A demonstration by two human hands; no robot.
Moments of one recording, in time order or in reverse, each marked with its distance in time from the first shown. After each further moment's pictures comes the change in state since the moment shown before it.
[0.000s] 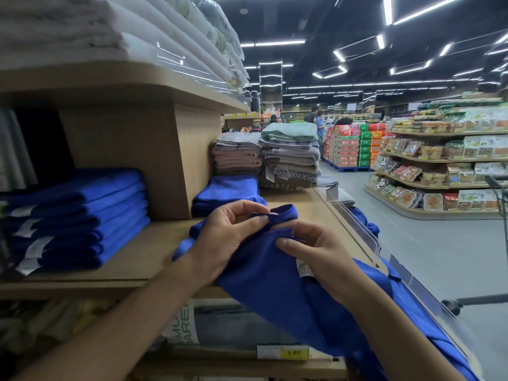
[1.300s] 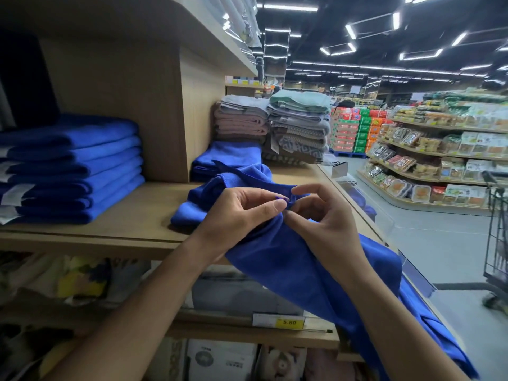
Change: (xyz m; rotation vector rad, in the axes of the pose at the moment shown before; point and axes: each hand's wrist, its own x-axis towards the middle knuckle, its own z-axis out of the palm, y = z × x) left_hand -0.016 -0.024 -0.005 0.161 -0.037 0.012; right_hand 0.003 0.016 0.013 -0.422 0.249 -0.225
